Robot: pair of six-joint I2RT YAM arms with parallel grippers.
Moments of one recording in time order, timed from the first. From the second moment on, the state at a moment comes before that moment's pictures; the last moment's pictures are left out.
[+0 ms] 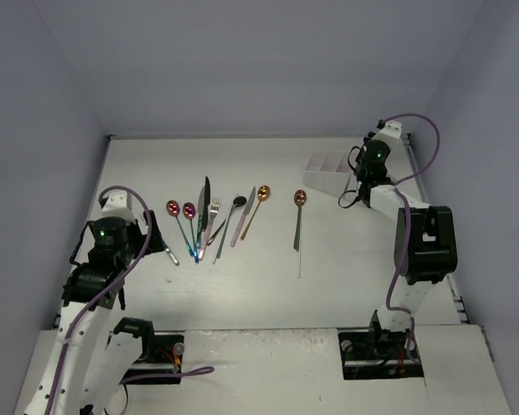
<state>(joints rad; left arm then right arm) -0.14 0.65 0.79 -0.72 -0.19 -0.26 0.05 1.81 1.10 0.54 0.41 0.18</state>
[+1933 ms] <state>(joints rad) -0.45 1.72 1.05 -0.61 -0.09 -0.34 0.28 1.13 0.75 -0.12 0.03 0.45</state>
